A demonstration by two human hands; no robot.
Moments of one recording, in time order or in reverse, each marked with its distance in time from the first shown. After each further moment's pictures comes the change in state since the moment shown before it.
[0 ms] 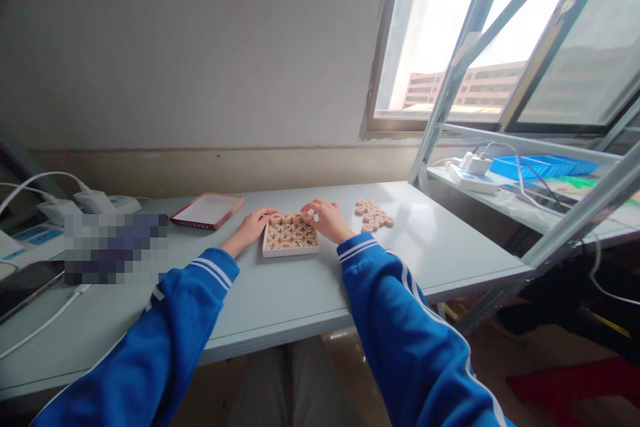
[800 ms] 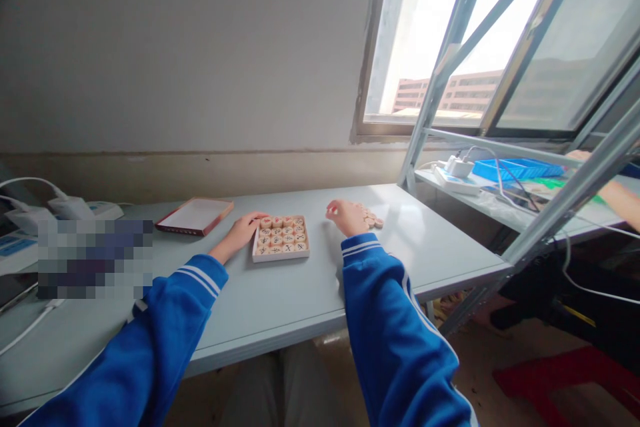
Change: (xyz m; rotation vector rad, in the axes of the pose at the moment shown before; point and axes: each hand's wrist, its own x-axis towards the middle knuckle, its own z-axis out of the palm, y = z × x) left_hand 0.001 -0.002 0.000 -0.020 0.010 -0.019; right_hand -0.013 0.053 -0.024 -0.101 0.118 0.290
